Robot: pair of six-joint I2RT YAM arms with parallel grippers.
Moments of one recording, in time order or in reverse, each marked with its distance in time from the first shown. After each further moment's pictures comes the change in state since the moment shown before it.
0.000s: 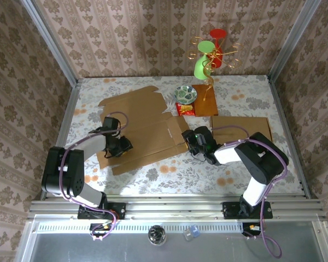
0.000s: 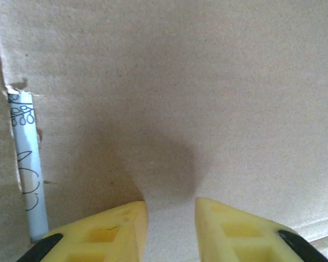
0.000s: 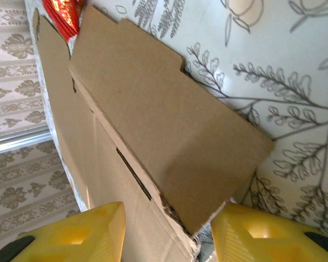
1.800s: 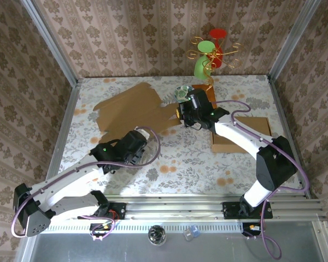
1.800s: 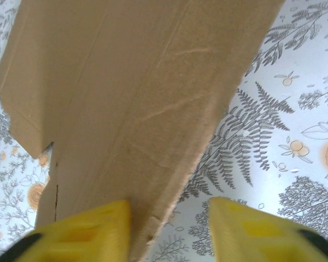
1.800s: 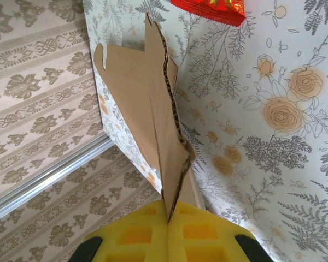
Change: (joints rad) left arm -0.698 -0.469 0.137 -0.372 -0.695 0.577; right arm -0.019 -0.104 0.663 -0.848 -0.066 0.264
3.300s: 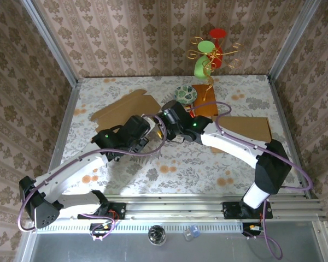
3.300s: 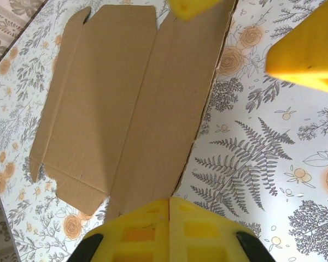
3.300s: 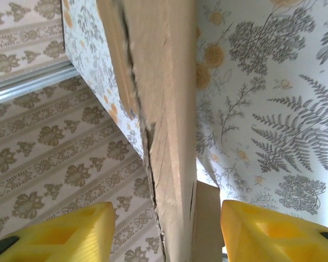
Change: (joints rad) left arm 0.050 0.130 0.230 -0.050 0.034 0.143; right arm 0.286 0.020 0.116 -0.107 0.080 -0.010
